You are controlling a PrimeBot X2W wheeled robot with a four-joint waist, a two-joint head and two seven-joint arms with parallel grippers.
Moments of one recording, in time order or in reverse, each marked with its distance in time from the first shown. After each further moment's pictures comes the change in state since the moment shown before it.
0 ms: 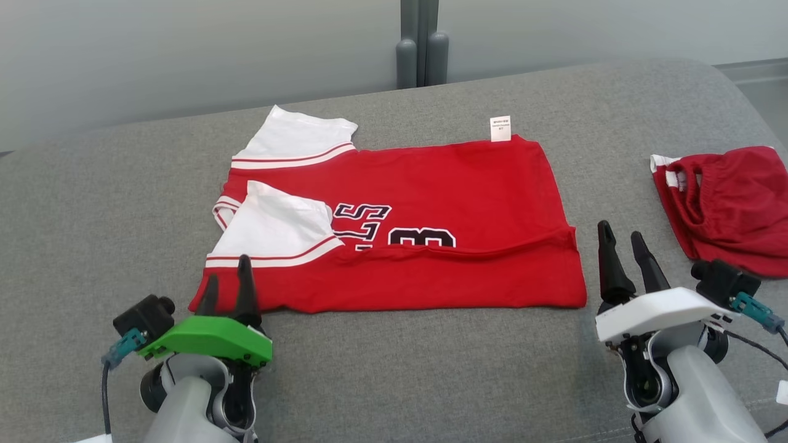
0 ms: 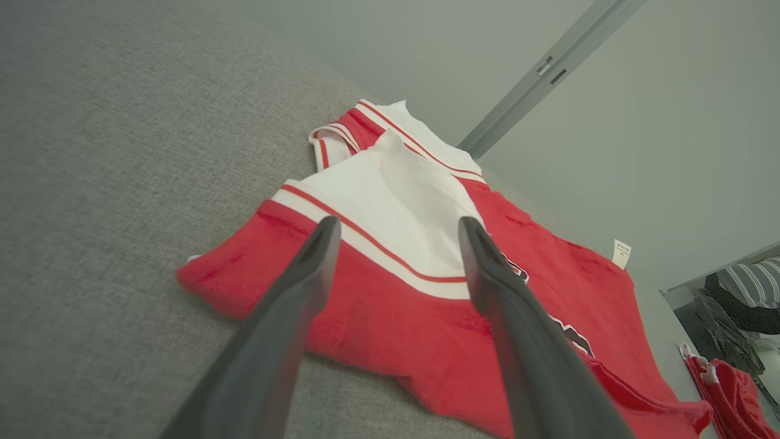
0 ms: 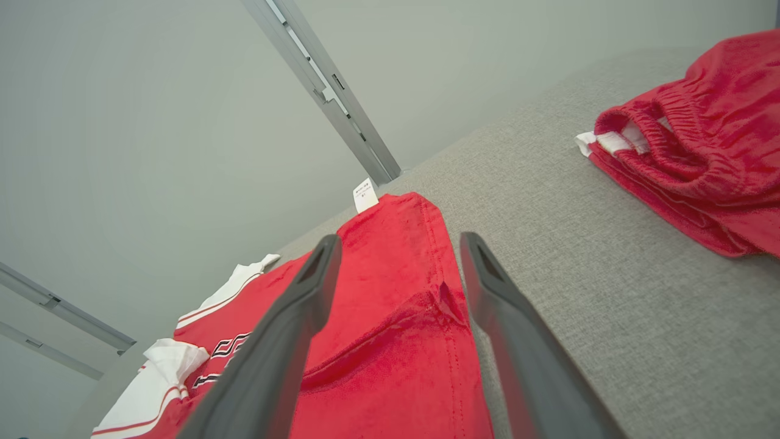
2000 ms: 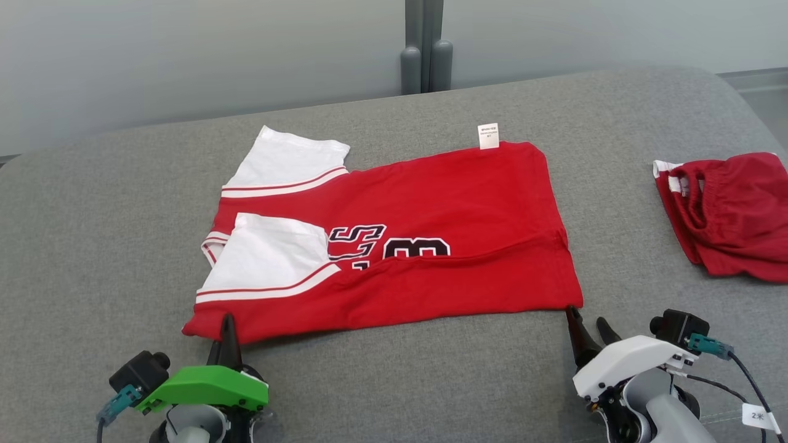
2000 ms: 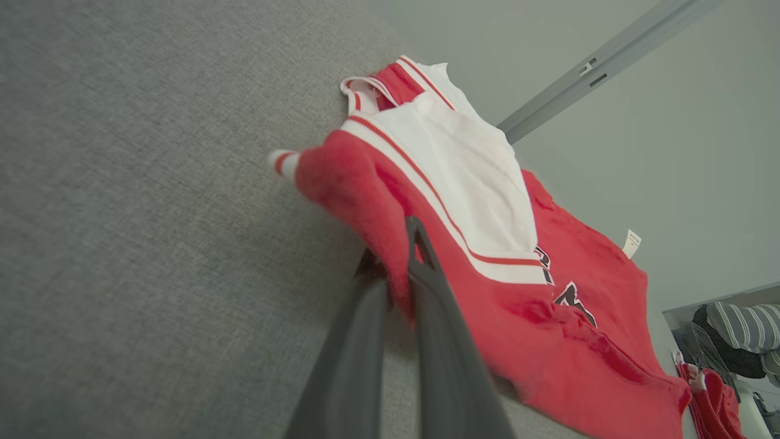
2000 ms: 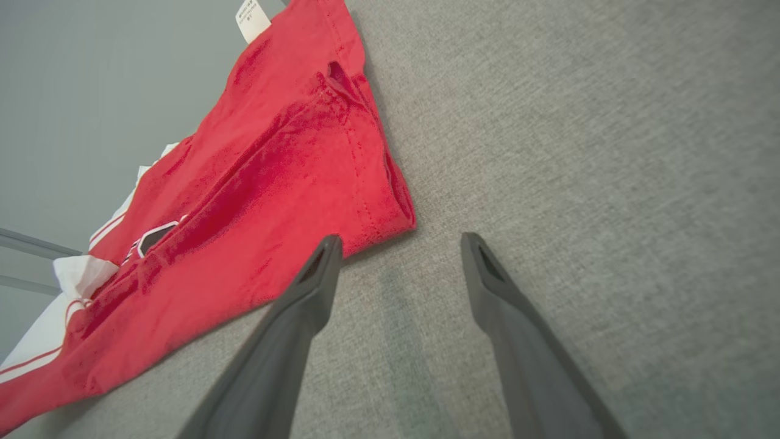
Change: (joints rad) left arm 0.156 0.000 0.026 -0.052 -0.116 0.008 0.000; right arm 0.077 0.061 -0.023 0.168 -0.030 0.000 0.150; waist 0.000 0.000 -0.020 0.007
